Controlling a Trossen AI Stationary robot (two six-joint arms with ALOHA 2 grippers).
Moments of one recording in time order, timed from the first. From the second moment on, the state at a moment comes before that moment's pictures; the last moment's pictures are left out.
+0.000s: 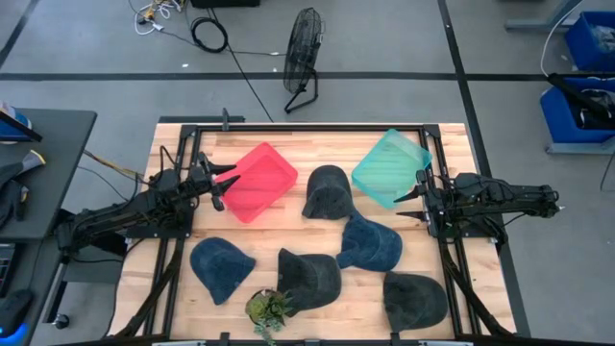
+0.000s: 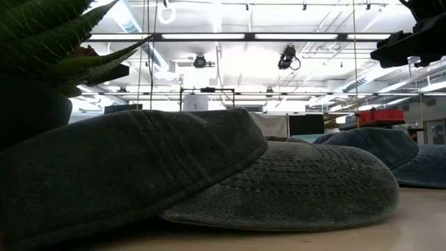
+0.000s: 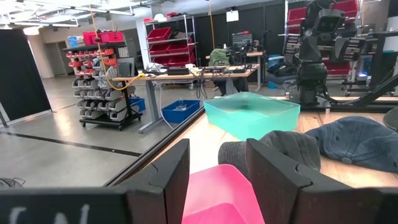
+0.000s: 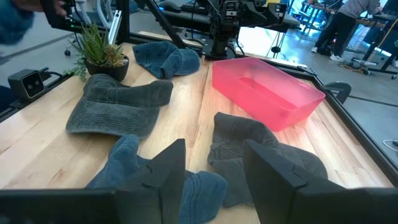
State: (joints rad) left arm 0.38 0.15 0.01 0.21 -0.04 0.09; right arm 0.06 0.06 0.30 -0.49 -0.04 -0.18
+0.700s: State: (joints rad) left arm 0.38 0.15 0.01 0.22 -0.04 0.01; right arm 0.06 0.06 0.30 -0.49 -0.04 -0.18
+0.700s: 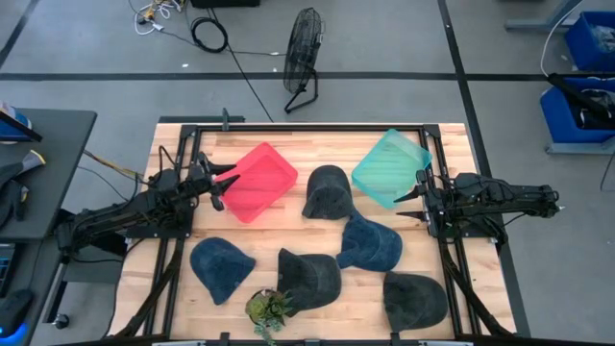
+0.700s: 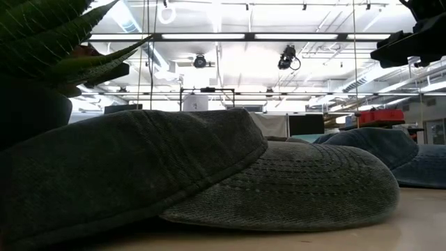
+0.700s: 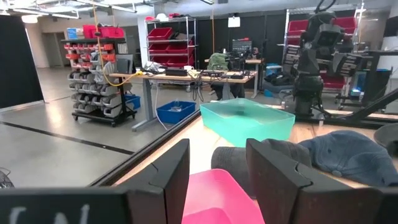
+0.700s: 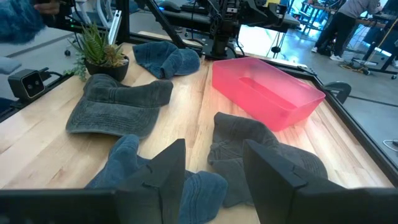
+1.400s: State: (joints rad) left arm 0.38 0.44 0.32 0.01 -0.04 -0.11; right arm 0.06 0.06 0.30 -0.49 -0.04 -0.18
